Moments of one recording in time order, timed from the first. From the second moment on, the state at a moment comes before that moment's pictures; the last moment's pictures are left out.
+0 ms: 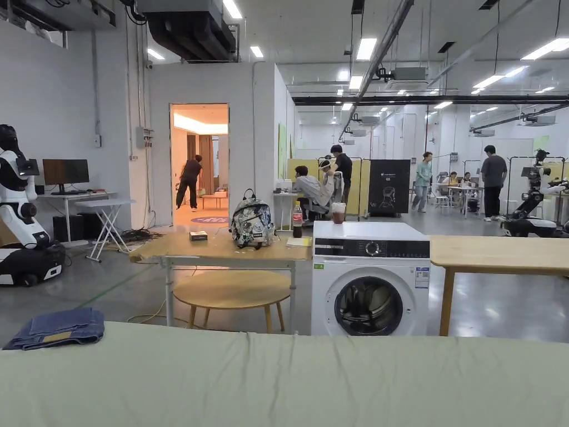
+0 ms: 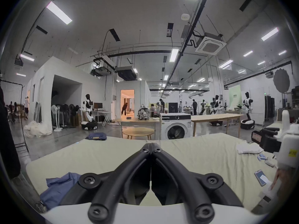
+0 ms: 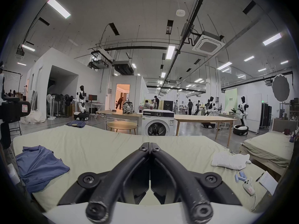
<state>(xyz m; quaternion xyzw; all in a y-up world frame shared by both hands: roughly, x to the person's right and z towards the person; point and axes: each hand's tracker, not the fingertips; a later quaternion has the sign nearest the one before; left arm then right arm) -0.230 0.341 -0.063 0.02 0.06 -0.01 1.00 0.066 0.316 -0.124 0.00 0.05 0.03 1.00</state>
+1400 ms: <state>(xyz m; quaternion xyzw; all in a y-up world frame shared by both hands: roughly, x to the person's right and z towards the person) -0.300 0.338 0.006 -0.02 0.20 0.00 0.98 -0.038 0.302 -0.140 -0.03 0.28 -0.07 0.96</state>
